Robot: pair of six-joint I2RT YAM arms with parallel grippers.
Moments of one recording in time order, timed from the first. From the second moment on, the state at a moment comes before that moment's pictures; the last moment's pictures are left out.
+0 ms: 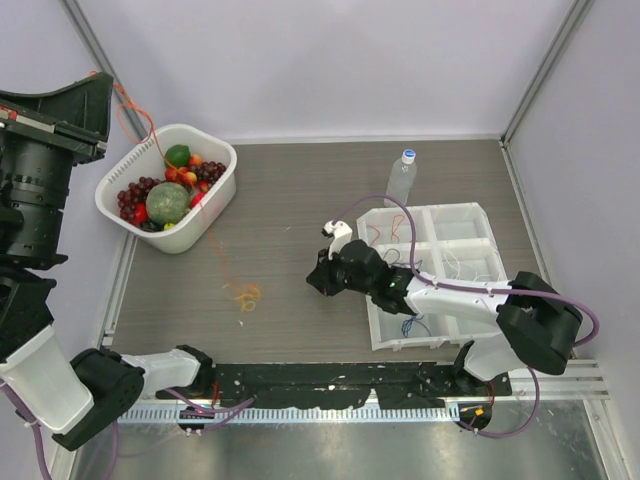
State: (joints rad) left arm -0.46 1.23 2.46 -0.81 -0.32 -0.46; right arm 0.96 1.44 0.73 0.23 0.00 0.50
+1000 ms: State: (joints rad) left arm -0.46 1.25 2.26 -0.78 -0.17 -0.76; right arm 0.96 1.40 1.07 0.11 -0.04 0.44
